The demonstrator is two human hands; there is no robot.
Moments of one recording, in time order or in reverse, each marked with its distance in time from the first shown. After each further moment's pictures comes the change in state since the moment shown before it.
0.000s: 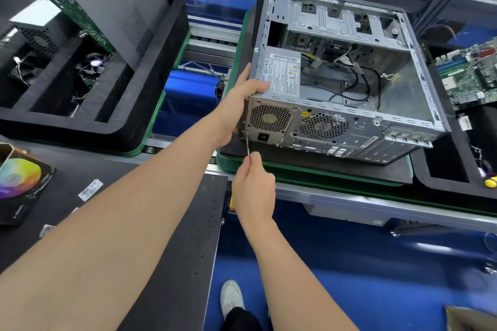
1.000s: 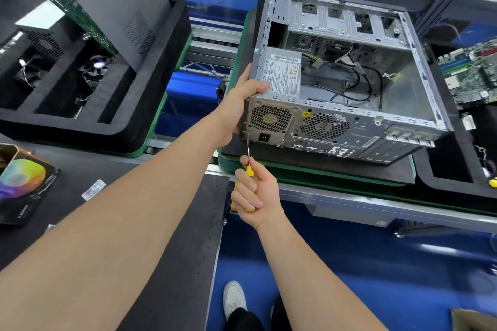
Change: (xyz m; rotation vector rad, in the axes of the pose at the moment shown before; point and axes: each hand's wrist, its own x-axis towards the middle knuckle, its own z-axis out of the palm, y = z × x) left_hand -0.009 0.013 0.007 0.020 0.027 -0.005; right_hand 0.014 0.028 -0.002 1.808 -0.809 0.631
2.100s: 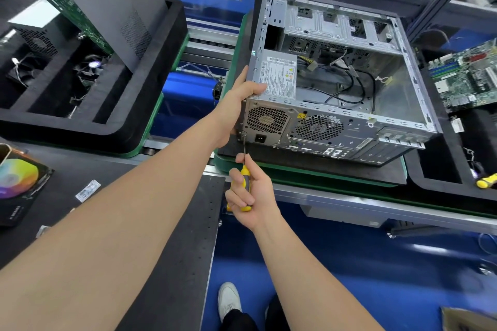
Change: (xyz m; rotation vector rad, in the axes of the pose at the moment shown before) left_hand -0.008 0.009 0.002 0.015 0.009 -0.017; right_hand -0.007 0.002 0.018 -0.149 0.098 -0.049
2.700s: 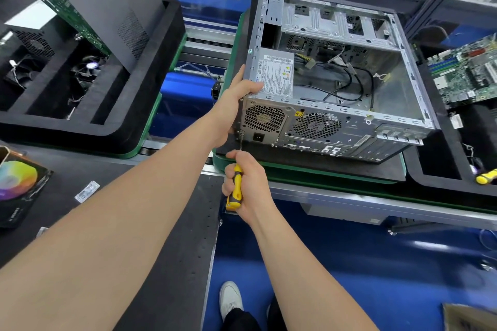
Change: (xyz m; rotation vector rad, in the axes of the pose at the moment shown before) left_hand 0.007 -0.003 0.000 0.007 -0.010 -0.001; right_hand 0.010 0.001 0.011 -0.358 0.258 -0.173
